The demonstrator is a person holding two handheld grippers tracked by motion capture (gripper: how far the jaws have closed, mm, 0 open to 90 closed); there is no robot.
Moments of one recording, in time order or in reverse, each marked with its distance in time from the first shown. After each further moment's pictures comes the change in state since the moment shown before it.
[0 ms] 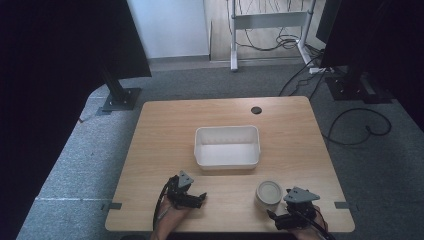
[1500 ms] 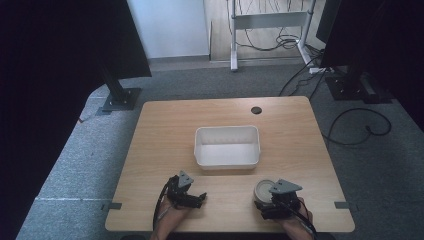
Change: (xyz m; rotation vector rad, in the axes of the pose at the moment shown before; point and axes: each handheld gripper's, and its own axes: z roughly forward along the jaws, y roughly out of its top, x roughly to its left) left arm 0.000 0.000 0.000 0.002 0.000 0.001; right arm 0.011 0.028 0.030 0.013 -0.001 0.002
